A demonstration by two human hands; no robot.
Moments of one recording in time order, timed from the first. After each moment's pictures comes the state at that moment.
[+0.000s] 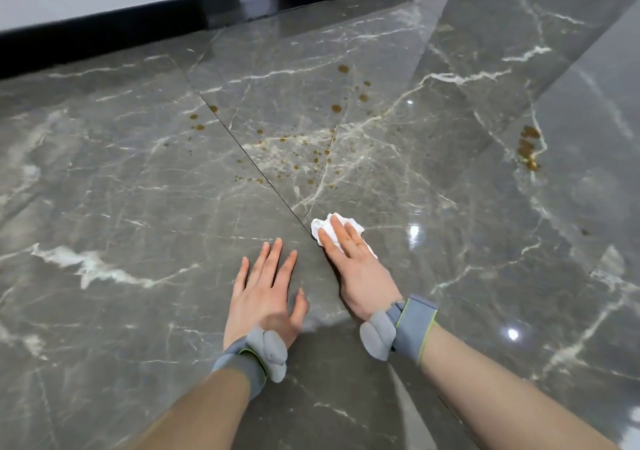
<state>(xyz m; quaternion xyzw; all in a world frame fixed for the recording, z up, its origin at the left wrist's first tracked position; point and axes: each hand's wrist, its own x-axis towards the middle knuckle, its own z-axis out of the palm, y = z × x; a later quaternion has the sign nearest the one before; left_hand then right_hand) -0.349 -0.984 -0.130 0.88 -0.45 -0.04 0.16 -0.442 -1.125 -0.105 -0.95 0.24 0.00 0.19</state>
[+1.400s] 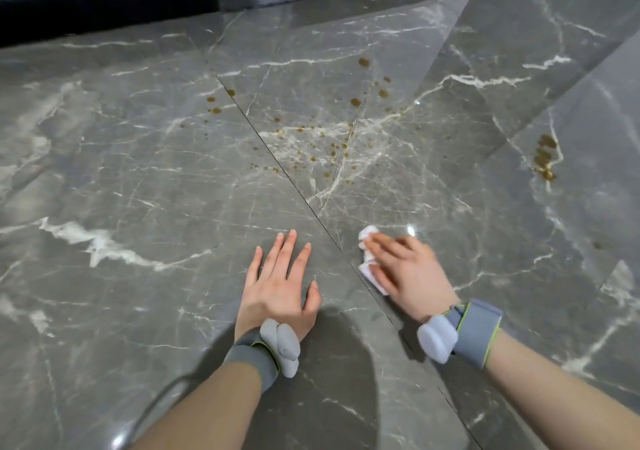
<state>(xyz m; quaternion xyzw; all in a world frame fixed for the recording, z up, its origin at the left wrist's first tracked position) -0.350 -0.985 -0.129 0.89 -0.44 -0.05 0.15 -0.478 -1.165 -0.095 -0.98 0.18 0.00 0.02</state>
